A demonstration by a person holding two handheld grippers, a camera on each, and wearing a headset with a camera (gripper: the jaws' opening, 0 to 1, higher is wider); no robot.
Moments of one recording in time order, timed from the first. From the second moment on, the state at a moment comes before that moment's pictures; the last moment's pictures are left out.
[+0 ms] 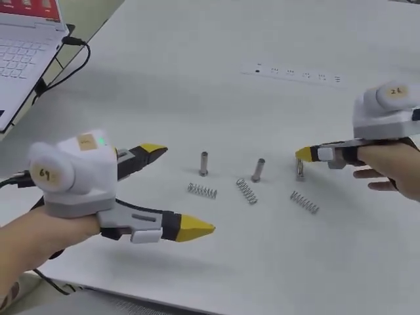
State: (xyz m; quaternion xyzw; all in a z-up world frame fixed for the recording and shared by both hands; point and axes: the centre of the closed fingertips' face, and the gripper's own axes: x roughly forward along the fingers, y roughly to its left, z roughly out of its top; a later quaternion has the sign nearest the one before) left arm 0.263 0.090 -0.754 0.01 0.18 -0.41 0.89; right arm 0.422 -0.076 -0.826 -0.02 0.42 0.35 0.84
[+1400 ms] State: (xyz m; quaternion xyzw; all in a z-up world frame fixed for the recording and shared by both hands) left arm 0.262 0.094 -0.760 0.00 0.18 -0.41 0.89; right arm 0.417 -0.074 -0.845 -0.04 0.49 0.30 0.82
